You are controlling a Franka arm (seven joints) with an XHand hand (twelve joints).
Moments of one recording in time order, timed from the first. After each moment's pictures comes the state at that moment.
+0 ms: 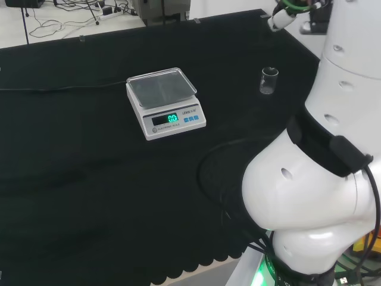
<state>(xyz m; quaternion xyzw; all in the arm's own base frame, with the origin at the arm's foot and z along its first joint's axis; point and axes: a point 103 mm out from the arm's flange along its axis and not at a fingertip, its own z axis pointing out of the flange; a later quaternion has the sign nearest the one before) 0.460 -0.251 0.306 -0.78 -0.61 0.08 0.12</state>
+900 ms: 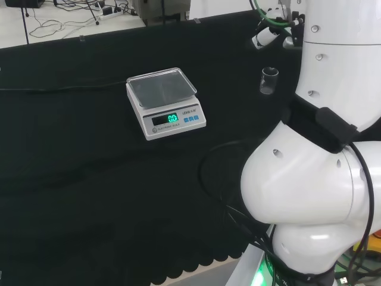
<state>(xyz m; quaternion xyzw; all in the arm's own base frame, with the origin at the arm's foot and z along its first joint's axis) 0.514 -0.258 0.236 -0.74 -0.64 0.08 0.18</state>
